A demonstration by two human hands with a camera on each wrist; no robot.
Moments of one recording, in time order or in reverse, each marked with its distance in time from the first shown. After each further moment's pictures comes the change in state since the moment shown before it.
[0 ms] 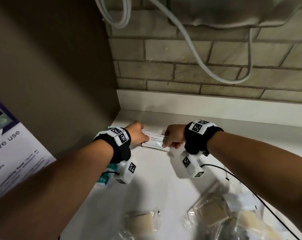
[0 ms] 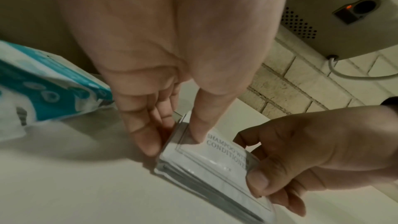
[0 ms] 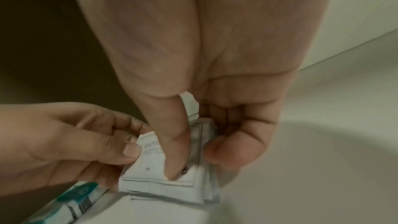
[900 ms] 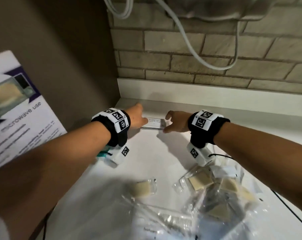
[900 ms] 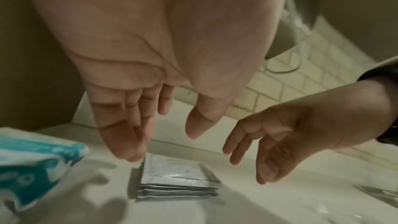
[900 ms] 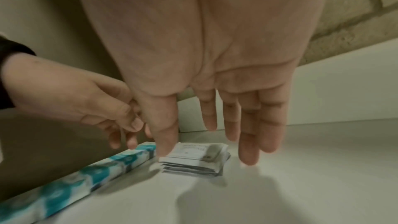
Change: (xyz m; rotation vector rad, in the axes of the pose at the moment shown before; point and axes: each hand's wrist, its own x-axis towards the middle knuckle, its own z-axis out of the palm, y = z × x) left_hand -0.063 0.024 -0.015 0.427 0.064 0.108; right_hand -0.076 -0.001 0.019 -0.343 0.313 -0.052
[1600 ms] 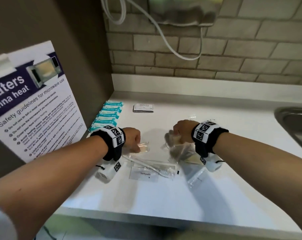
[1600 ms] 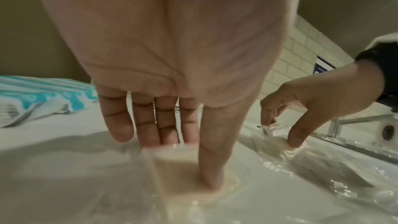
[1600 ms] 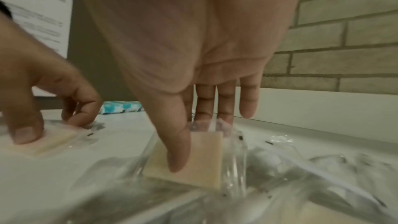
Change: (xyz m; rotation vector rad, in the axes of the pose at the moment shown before) left_hand -0.151 -0.003 0.066 0.272 -0.213 0.186; right_hand -0.155 0.011 0.054 -0.378 -0.065 0.044
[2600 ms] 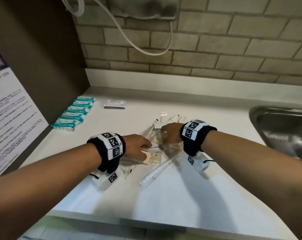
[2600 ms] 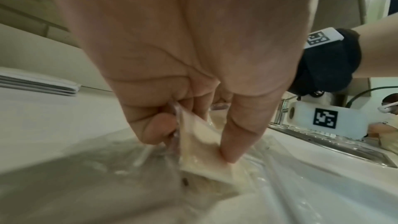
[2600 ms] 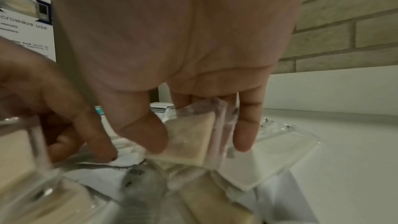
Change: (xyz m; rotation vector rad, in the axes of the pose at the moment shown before) left_hand 0.011 0.146 0.019 -0.058 -0.109 0.222; right_hand -0.026 0.090 0.026 0.078 -0.113 -0.072
